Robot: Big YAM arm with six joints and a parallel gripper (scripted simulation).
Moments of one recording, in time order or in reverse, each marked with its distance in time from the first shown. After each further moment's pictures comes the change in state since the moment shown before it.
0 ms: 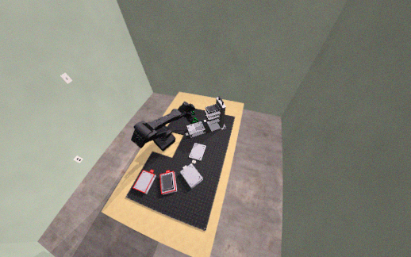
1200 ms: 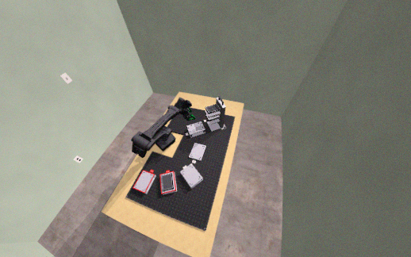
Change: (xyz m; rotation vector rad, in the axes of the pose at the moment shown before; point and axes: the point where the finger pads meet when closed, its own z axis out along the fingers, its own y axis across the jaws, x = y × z) arm -0.017 0.002 -0.049 -0.005 -0.001 -0.017
